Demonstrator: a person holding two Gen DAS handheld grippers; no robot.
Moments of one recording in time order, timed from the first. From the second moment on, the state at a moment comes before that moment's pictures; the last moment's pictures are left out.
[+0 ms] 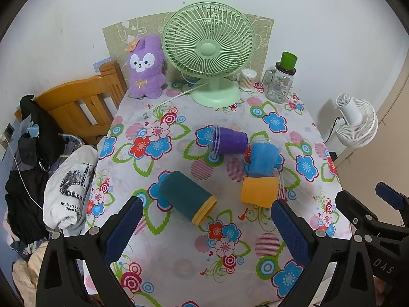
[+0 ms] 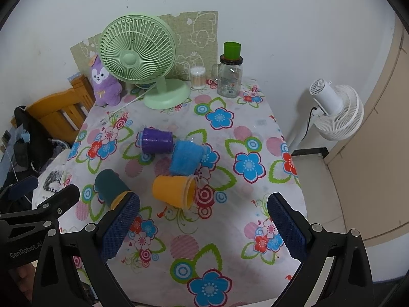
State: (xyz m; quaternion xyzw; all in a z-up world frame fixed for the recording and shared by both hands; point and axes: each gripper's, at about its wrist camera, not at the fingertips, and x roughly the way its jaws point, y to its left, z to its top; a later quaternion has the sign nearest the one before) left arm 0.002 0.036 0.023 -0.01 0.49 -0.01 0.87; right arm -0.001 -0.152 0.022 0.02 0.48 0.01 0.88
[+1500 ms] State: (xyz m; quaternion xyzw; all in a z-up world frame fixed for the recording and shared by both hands) left arm 0.145 -0.056 -0.100 0.07 0.57 -0.10 0.81; right arm 0.121 -0.229 -0.083 0.04 0.54 -0.05 0.84
